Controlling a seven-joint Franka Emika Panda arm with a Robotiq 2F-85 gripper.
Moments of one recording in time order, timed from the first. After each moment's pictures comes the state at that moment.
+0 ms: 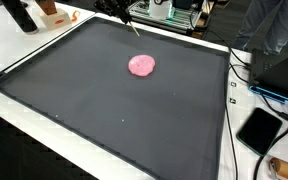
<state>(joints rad) -0.07 0.14 -0.01 -2.04 0.54 1.95 -0.71</state>
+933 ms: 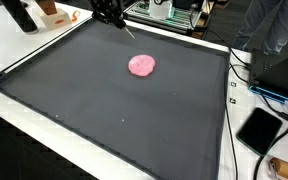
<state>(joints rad) -0.15 0.23 -0.03 -2.04 0.54 1.88 -0.79</state>
